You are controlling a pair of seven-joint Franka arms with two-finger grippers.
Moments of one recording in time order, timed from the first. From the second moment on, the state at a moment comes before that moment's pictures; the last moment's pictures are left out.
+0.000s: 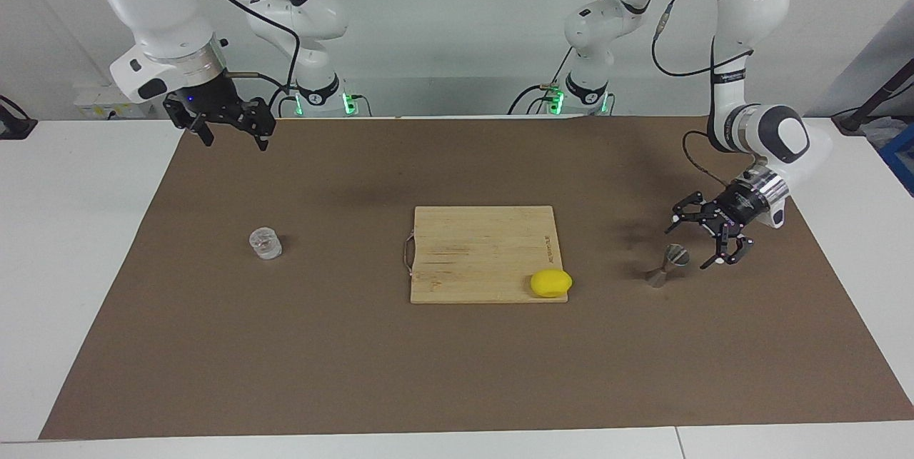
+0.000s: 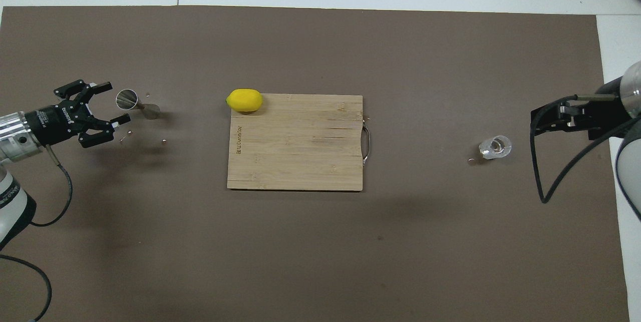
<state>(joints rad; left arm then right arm) 0.43 0.30 -0.16 -2.04 -1.37 2.03 -1.00 -0.01 0.01 0.06 -1.59 -0.04 1.53 0.16</state>
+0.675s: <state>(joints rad) 0.41 0.30 -0.16 -2.04 -1.39 2.08 -1.00 -0.01 0.00 0.06 -1.60 -0.04 1.53 0.16</state>
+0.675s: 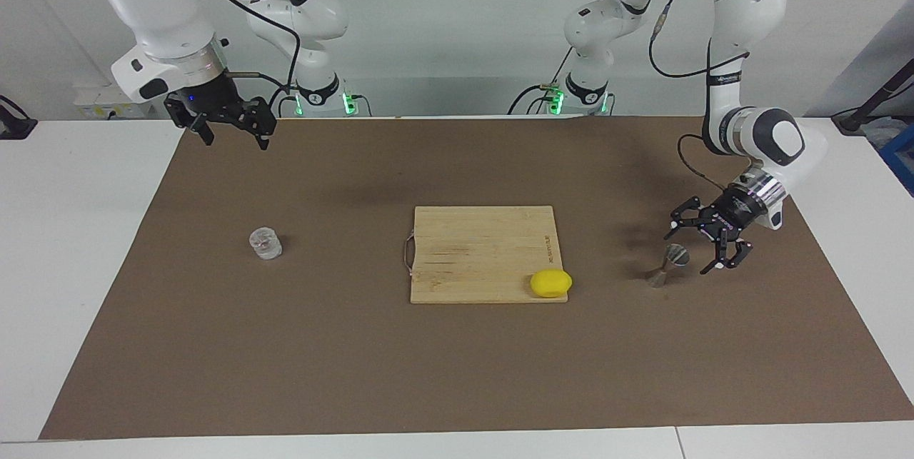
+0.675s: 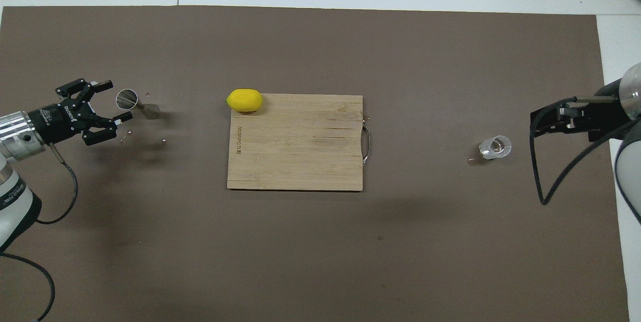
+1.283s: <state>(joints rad) 0.40 0.30 -0.16 -2.04 -1.40 2.09 -1.00 -0.01 0.00 0.06 -1.61 -0.04 1.53 0.16</state>
